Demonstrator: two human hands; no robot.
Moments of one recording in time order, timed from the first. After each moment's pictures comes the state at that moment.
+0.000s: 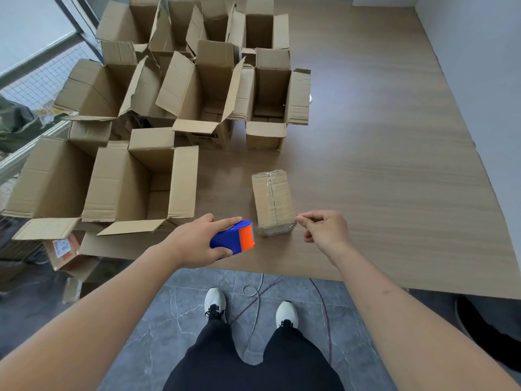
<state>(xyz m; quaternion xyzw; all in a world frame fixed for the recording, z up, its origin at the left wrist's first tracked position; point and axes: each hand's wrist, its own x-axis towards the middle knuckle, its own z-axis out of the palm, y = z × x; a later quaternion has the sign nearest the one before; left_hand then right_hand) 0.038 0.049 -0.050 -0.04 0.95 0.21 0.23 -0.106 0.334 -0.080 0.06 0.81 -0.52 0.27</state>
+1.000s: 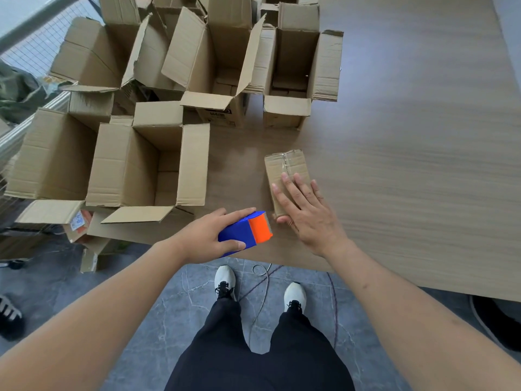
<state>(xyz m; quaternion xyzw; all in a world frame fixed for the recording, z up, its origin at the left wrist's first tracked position) 0.047 0.039 -0.074 -0.07 0.89 0.37 0.25 -0.105 0.292 -0.125 -0.50 0.87 -0.08 0.00</state>
